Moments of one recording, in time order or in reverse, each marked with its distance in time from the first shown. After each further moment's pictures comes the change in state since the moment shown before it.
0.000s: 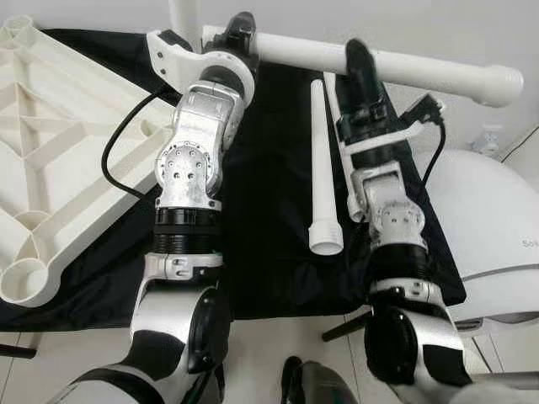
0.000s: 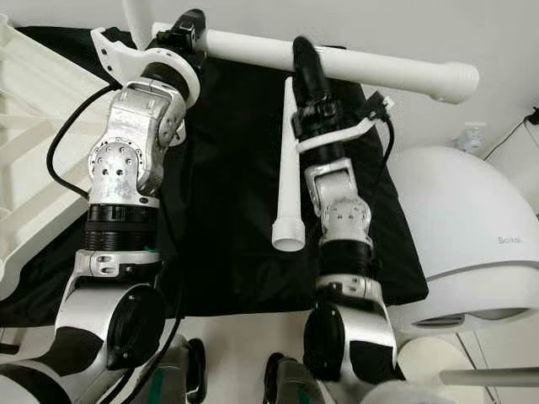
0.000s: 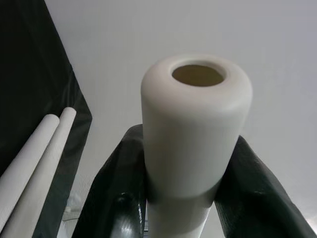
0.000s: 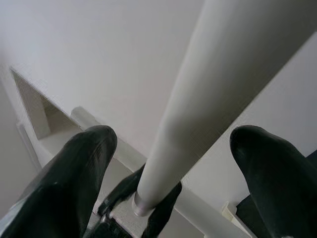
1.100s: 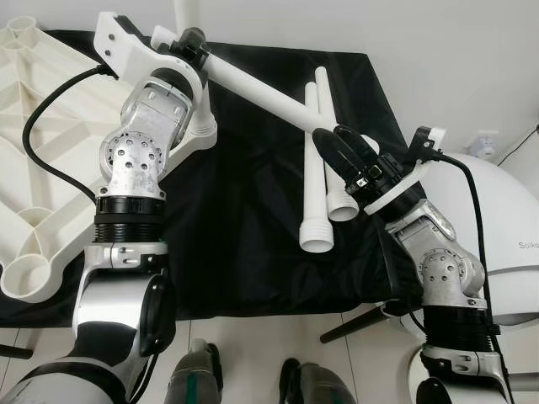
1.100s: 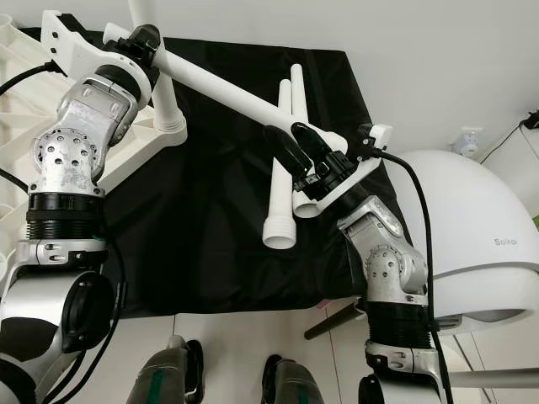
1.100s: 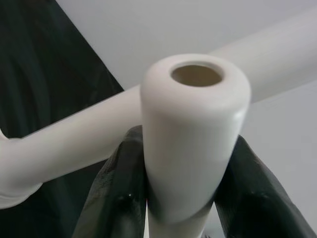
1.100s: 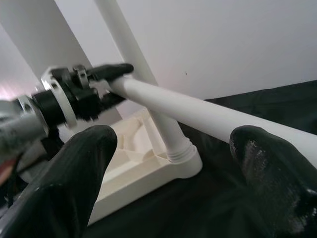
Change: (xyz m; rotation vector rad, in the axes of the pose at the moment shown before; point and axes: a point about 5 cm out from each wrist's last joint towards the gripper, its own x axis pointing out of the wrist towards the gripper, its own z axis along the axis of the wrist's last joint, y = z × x) left arm -0.001 0.016 0.058 0.472 -0.022 0.134; right arm -0.057 0.028 0.014 -0.539 0.476 -0.051
